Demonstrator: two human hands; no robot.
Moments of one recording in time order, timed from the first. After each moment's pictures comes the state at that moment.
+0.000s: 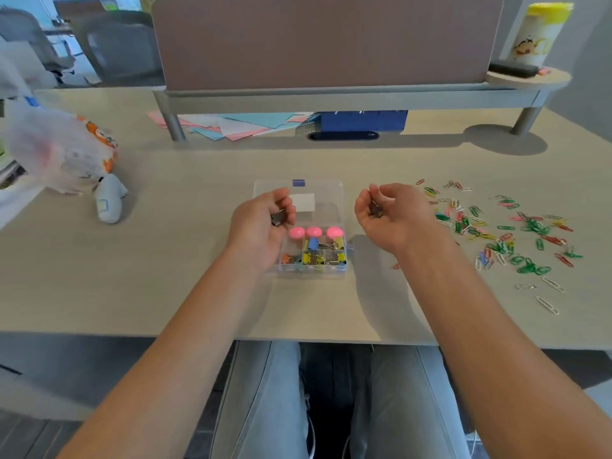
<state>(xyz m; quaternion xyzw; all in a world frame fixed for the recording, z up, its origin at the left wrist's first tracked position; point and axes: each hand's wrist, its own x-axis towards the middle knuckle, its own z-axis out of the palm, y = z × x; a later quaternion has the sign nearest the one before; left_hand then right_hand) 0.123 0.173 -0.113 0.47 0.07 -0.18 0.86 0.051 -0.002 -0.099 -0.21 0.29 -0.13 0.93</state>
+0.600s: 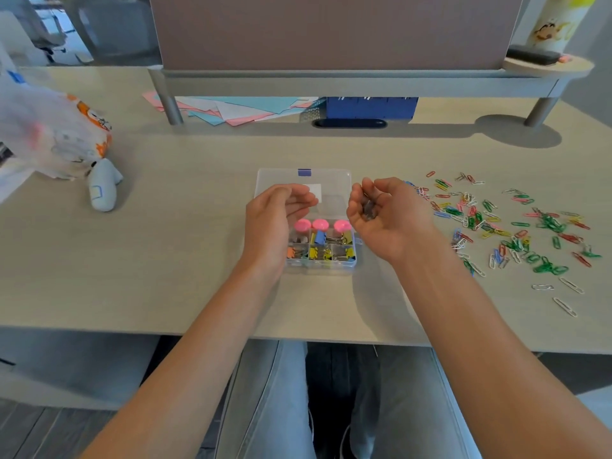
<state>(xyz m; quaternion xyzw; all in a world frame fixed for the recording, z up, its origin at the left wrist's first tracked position) 0.109 0.172 -0.136 0.62 -0.08 -0.06 0.77 0.048 0.028 -0.103 -0.28 0.27 -0.12 0.91</state>
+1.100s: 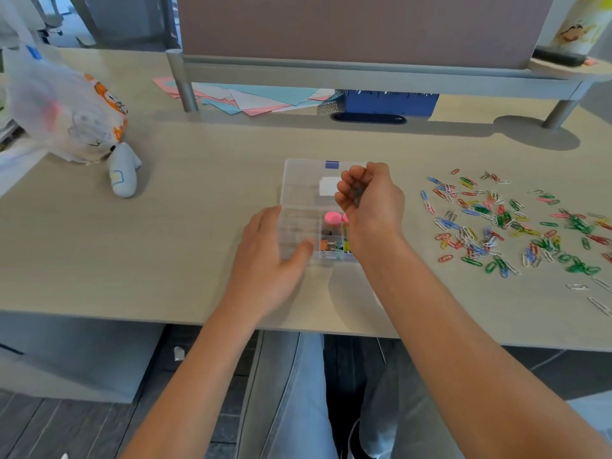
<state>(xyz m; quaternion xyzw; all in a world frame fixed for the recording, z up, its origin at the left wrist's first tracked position) 0.098 0.261 -0.167 0.87 -0.23 0.02 0.43 0.092 0.106 -0.110 -0.40 0.29 -0.26 0.83</state>
